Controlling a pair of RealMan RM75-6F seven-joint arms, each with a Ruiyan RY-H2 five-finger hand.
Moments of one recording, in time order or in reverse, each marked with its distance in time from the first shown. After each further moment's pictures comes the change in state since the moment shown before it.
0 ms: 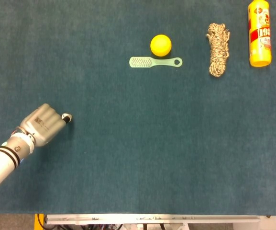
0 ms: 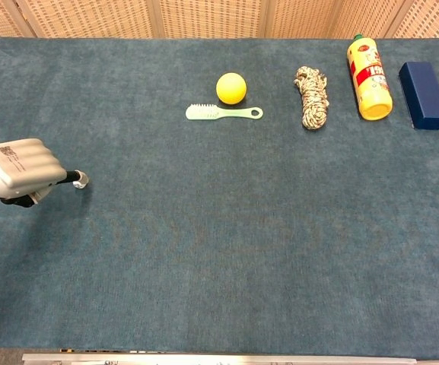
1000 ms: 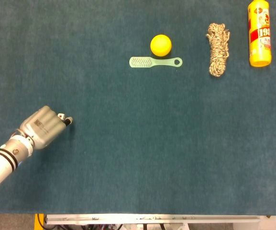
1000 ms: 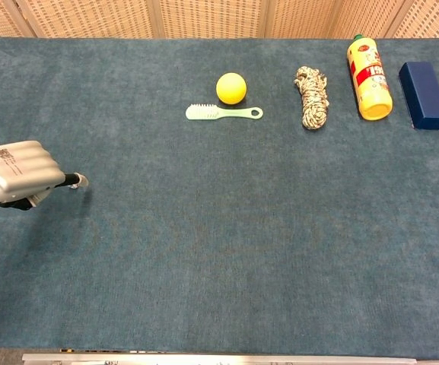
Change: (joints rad) left arm 0.027 0.014 -0.003 0.002 0.082 -0.002 -0.033; right arm 0.002 0.000 0.002 0.000 0.011 -0.009 -0.005
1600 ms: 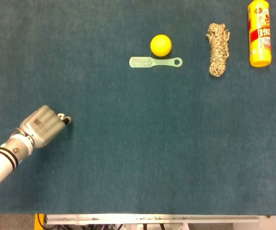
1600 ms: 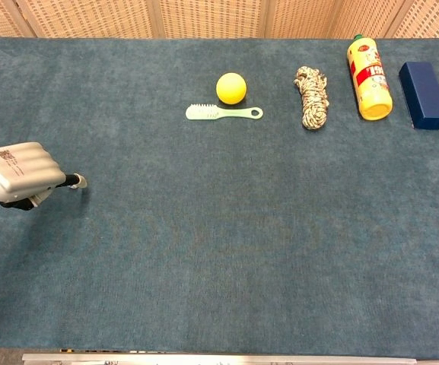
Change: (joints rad) left arm 0.017 -0.025 -0.014 0.043 -0.002 -0.009 -0.011; right arm -0.002 0.003 0.000 -0.001 -0.002 0.004 0.005
